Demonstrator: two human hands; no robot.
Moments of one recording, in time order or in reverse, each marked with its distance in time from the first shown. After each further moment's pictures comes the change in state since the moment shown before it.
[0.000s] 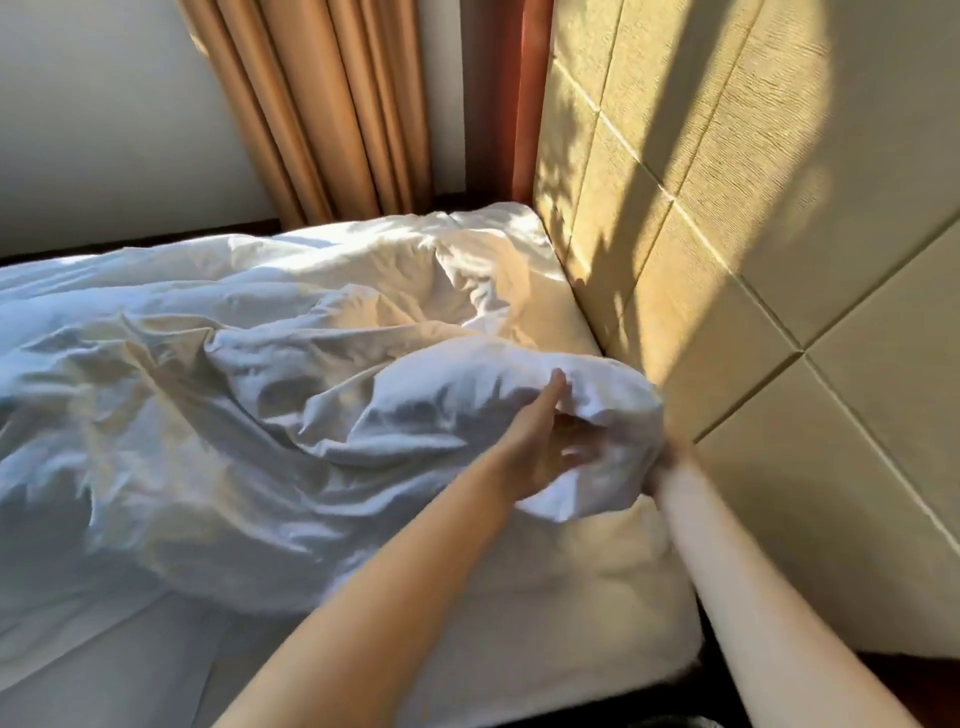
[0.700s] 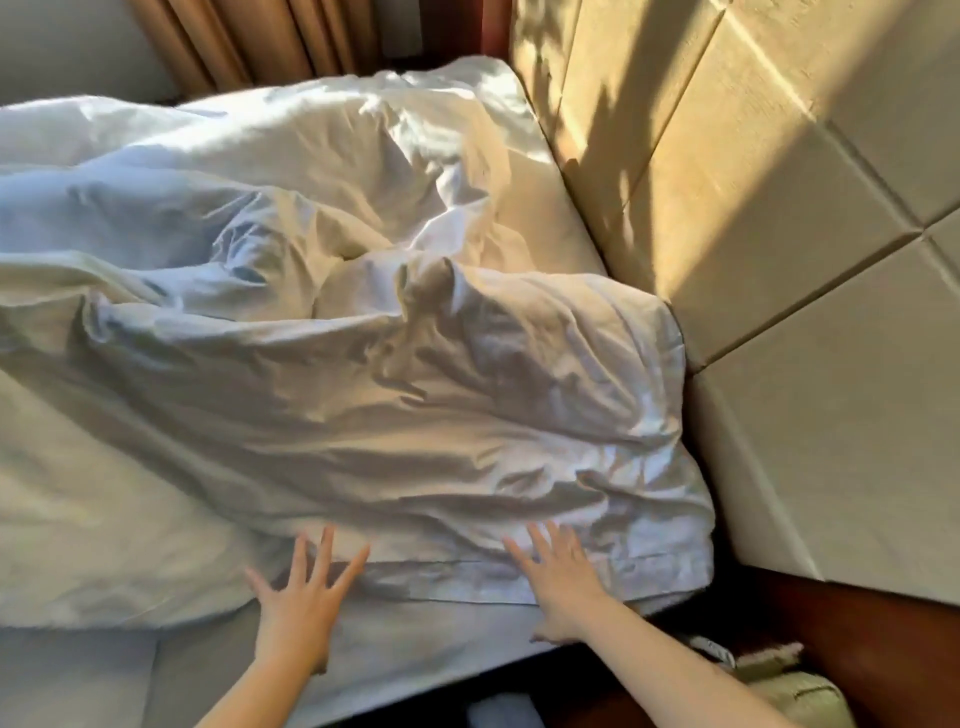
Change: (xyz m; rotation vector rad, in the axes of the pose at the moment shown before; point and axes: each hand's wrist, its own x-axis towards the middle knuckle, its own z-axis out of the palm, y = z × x) left_hand -0.045 -0.213 -0.260 2.035 0.254 -0.351; right_hand -0.065 0.225 0.083 -1.539 -0.929 -0.184
